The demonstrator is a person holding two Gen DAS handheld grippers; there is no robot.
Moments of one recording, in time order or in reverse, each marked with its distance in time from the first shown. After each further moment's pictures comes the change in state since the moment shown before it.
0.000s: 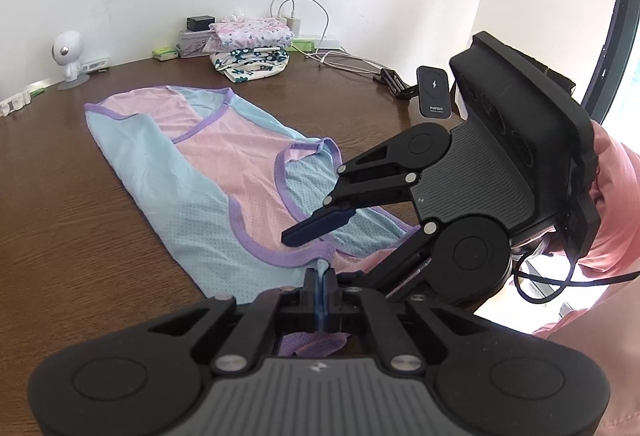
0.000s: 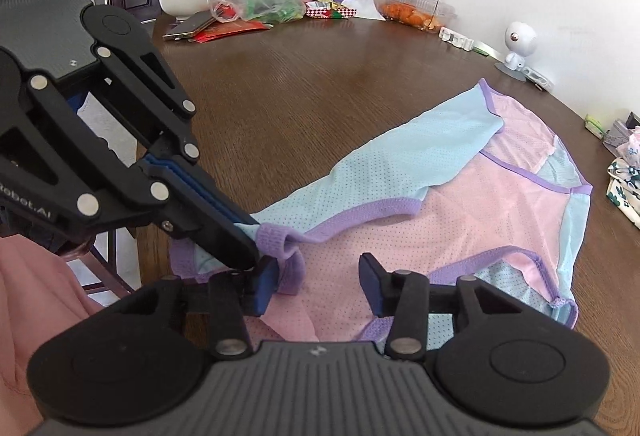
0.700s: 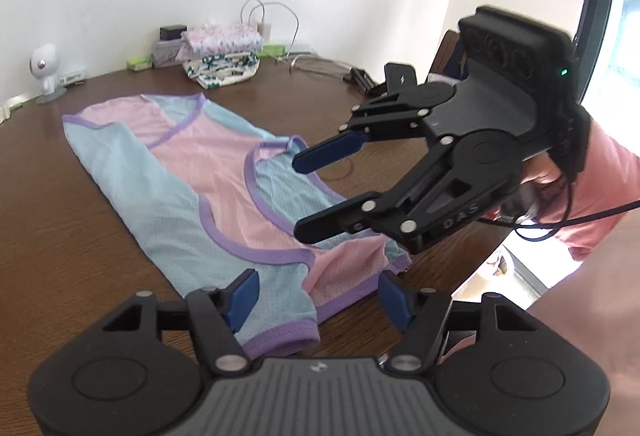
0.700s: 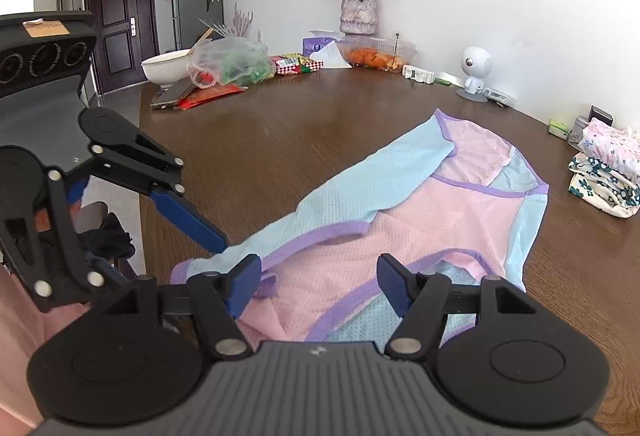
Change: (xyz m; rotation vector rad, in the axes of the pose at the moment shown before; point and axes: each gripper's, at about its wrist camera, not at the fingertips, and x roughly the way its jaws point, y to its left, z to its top) left arm -0.020 -0.005 -0.014 0.039 -0.059 -0.067; right arm -0.047 -0.030 -0.008 0.121 -0.164 0.002
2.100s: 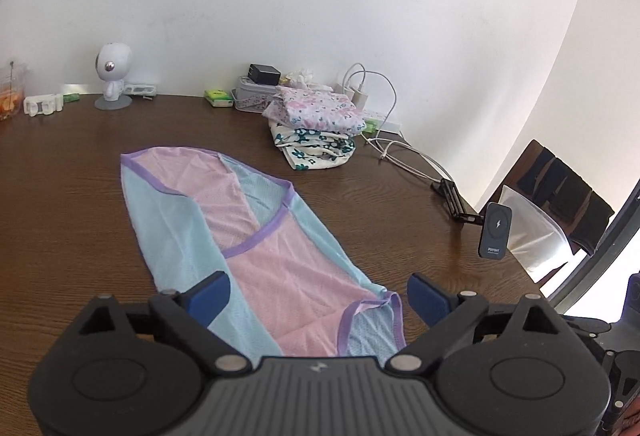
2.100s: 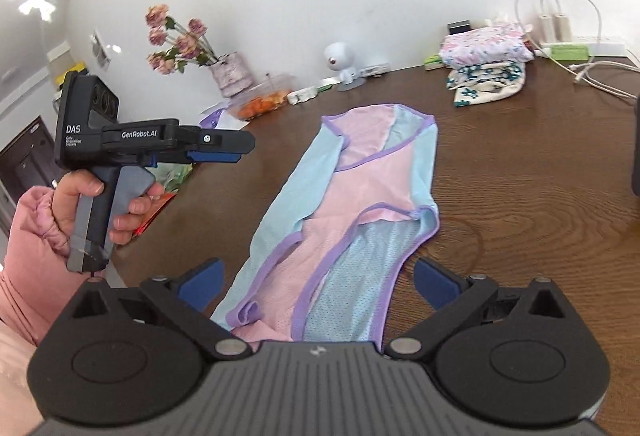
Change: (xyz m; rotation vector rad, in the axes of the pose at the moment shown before) left arm 0.044 0.080 0.123 -0.260 -0.084 0.090; right arm -0.076 -0.050 -0.044 0.608 -0.148 -0.116
